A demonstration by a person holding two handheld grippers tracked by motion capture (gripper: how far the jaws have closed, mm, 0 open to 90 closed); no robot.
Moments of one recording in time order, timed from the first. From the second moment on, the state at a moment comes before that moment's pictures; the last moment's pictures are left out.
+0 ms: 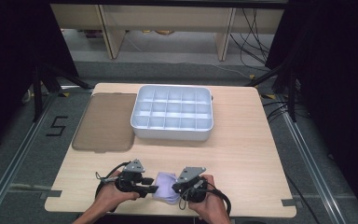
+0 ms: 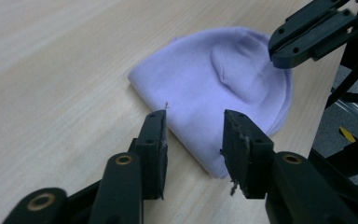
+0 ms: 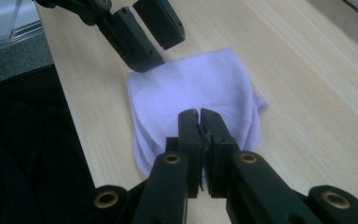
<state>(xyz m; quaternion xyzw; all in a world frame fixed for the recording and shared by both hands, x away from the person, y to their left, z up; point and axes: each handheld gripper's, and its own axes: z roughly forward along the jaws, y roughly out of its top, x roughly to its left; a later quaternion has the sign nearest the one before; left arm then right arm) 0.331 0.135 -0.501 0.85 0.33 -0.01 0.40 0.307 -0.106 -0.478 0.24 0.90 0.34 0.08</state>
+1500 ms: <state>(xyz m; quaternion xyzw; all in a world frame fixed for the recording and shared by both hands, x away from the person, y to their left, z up) 0.323 0.125 -0.494 0.88 0.27 0.06 0.38 0.341 -0.082 -0.489 0.23 0.92 0.30 0.11</state>
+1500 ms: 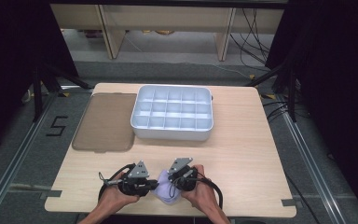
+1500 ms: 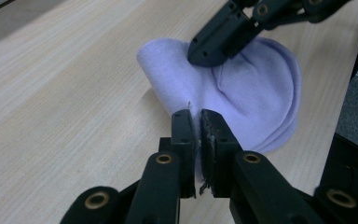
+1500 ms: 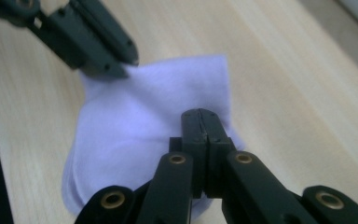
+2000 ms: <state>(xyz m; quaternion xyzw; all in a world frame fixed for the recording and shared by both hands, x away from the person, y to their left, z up) 0.323 0.129 -0.490 0.87 0.28 0.07 0.39 0.338 -0.098 -0.471 0.25 0.90 0.34 0.12</state>
